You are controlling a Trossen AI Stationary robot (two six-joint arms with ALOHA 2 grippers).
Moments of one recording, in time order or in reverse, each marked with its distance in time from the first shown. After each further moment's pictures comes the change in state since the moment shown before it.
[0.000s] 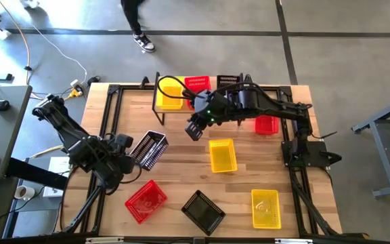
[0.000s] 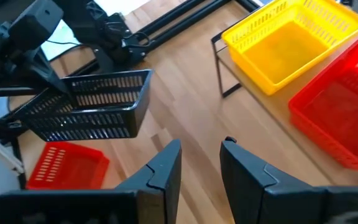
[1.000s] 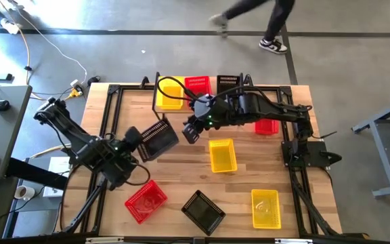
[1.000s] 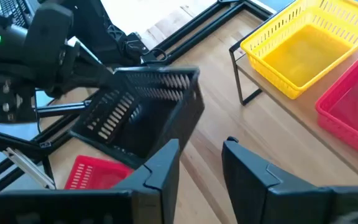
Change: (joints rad) left arm 0.056 0.086 0.046 -0.148 -0.368 0.568; right arm 0.037 0.000 0.000 0.069 0.027 0.092
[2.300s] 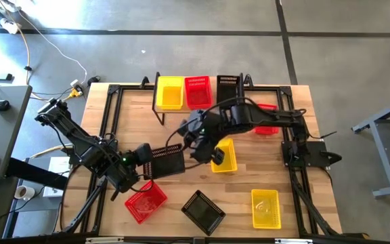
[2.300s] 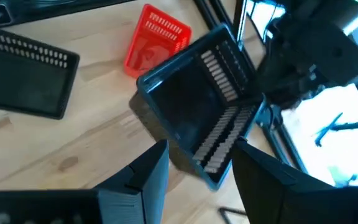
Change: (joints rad) left arm -0.002 0.032 0.000 0.261 0.134 0.448; right arm 0.061 0.054 -0.001 -0.034 -0.423 -1.620
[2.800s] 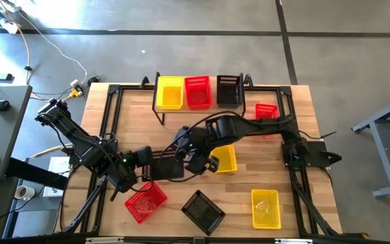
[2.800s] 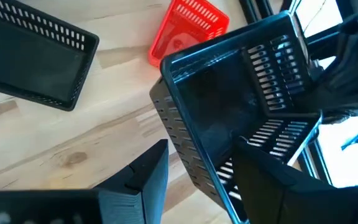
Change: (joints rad) left arm 0.001 0.000 0.000 0.003 0.028 0.095; right arm 0.040 0.104 0.000 -0.009 0.008 -0.068
